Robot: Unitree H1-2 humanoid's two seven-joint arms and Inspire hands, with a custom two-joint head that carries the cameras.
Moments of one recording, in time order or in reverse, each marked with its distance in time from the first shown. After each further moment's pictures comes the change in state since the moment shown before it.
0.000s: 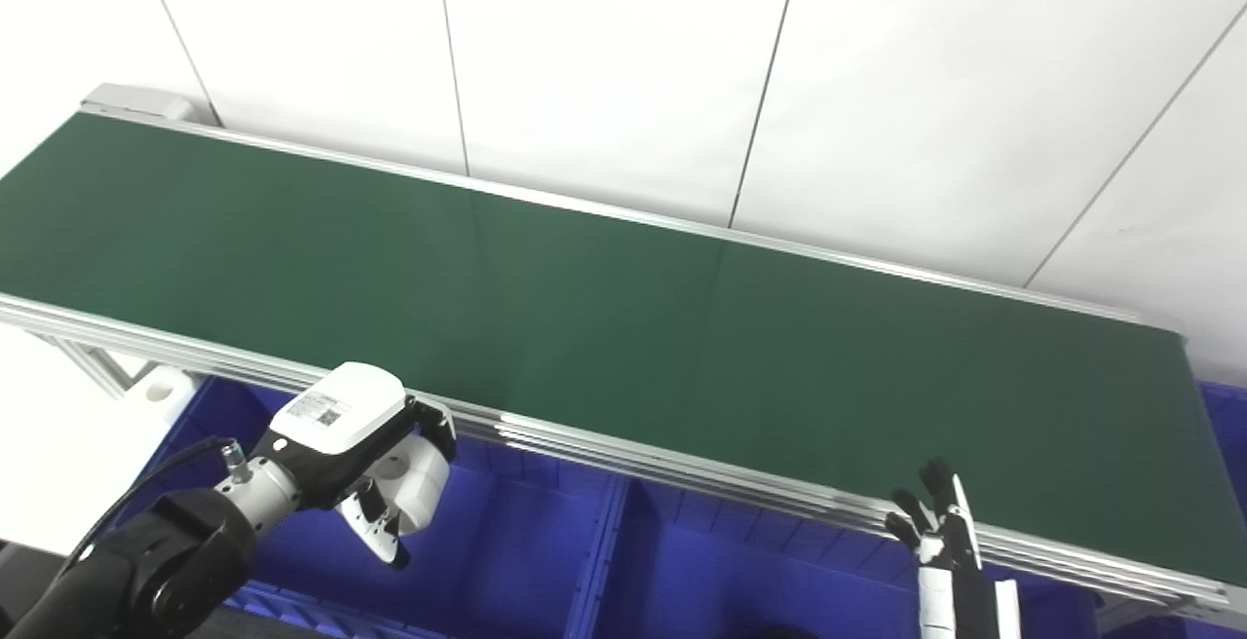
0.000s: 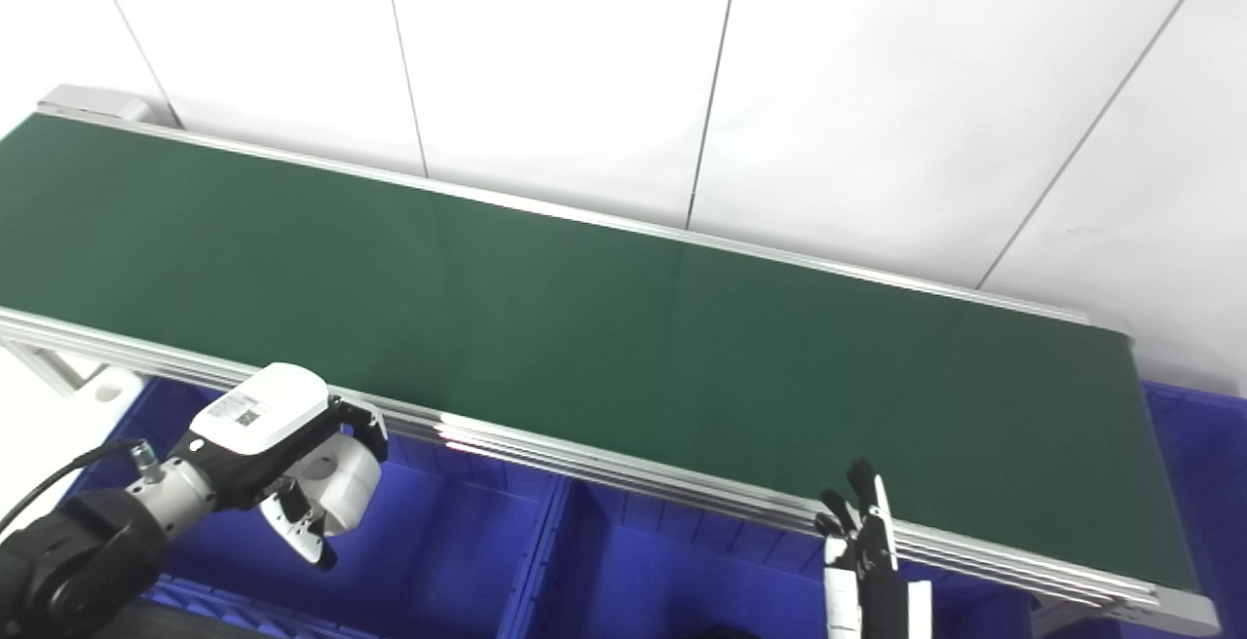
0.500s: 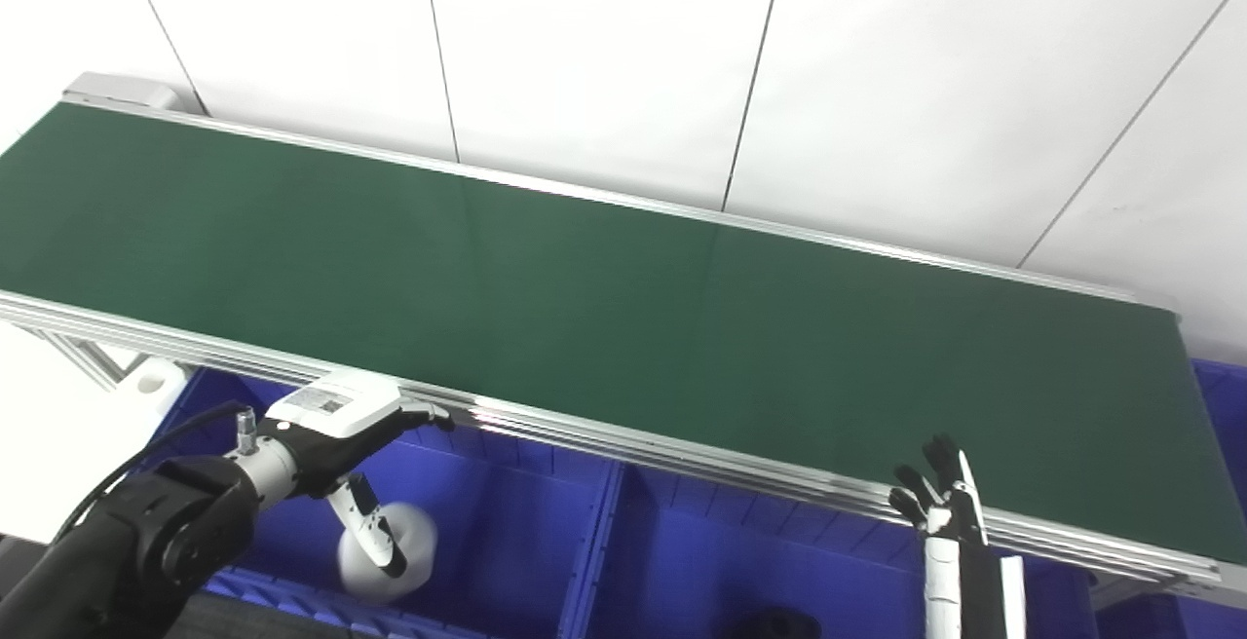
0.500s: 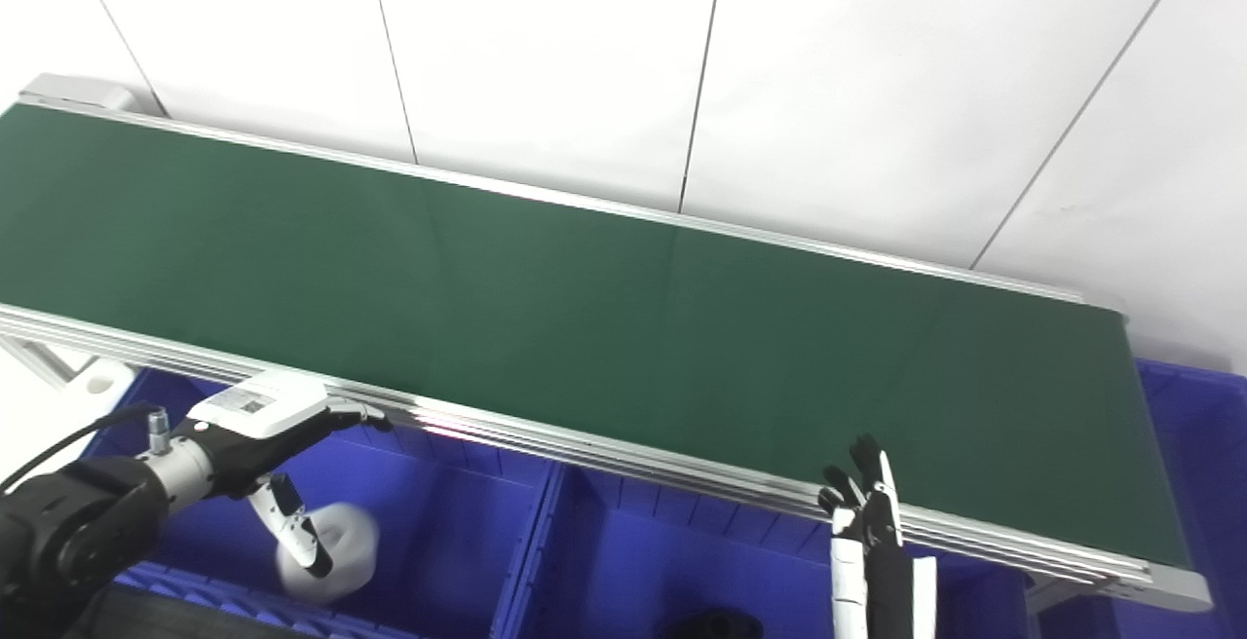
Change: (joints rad) left arm -0.020 0.043 -0.029 -0.108 -0.007 0.205 -0.336; right arm -0.002 0.012 -0.001 -0.029 -0.007 0.017 0.000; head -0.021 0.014
